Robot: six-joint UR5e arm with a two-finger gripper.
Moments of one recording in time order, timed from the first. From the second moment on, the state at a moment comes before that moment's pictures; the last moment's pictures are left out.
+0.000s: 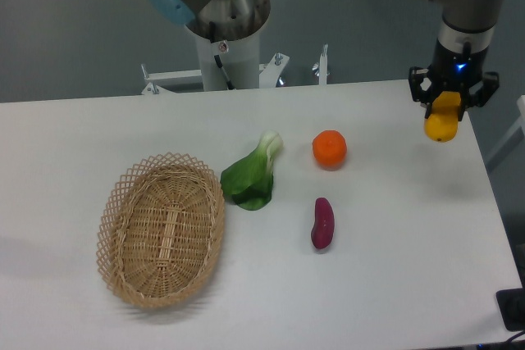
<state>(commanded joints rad) 2.92 -1.80 -1.65 -1.08 1.51 1.17</state>
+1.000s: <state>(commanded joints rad) 2.69 -2.04 -1.58 -0.89 1.51 0.72</state>
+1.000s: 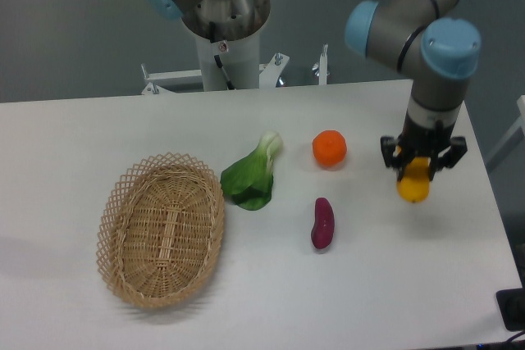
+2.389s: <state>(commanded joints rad) 2.56 -2.23 -1.42 -0.88 1.50 0.64</state>
